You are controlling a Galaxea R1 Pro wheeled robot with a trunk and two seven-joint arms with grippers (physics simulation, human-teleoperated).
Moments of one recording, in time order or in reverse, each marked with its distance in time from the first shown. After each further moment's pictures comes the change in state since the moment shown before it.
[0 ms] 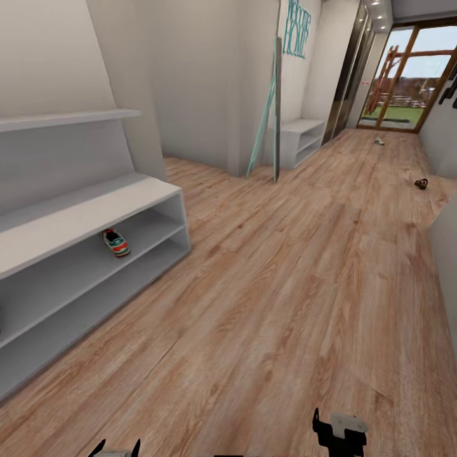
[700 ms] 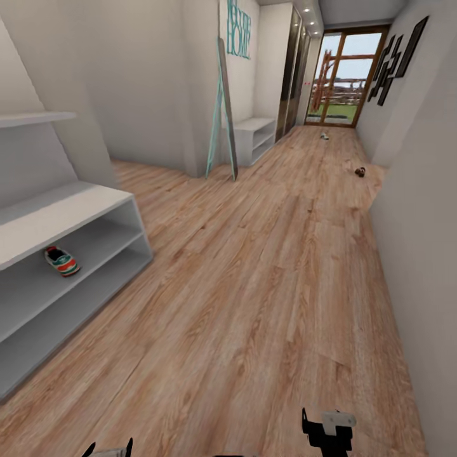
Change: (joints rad) left arm 0.000 -0.003 -0.001 0.000 0.001 0.000 0.115; right arm 0.000 -0.007 -0.006 -0.001 -0.003 0.002 0.205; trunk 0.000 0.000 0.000
